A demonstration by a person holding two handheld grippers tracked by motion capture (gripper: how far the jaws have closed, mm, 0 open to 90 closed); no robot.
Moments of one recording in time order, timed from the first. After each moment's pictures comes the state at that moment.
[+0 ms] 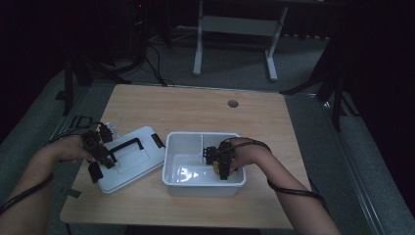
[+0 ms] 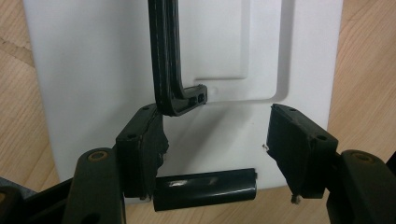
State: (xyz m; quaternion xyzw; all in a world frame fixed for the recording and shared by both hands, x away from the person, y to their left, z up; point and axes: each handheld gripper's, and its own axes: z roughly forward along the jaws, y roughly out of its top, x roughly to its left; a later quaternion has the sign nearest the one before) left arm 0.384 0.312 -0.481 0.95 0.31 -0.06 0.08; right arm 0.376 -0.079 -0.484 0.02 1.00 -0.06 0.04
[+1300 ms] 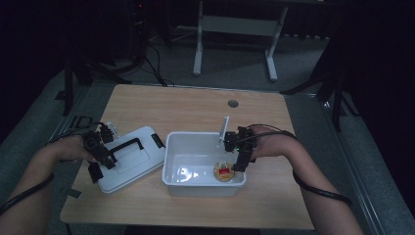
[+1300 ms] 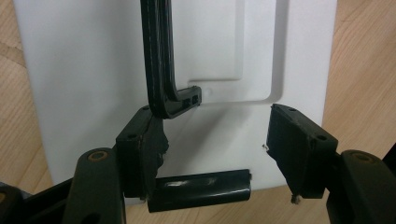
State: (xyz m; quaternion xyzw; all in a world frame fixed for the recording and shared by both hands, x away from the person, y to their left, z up) left arm 0.384 0.310 -0.480 0.95 0.31 -0.07 0.08; right arm 0.366 -0.128 -0.397 0.02 1.00 0.05 0.05
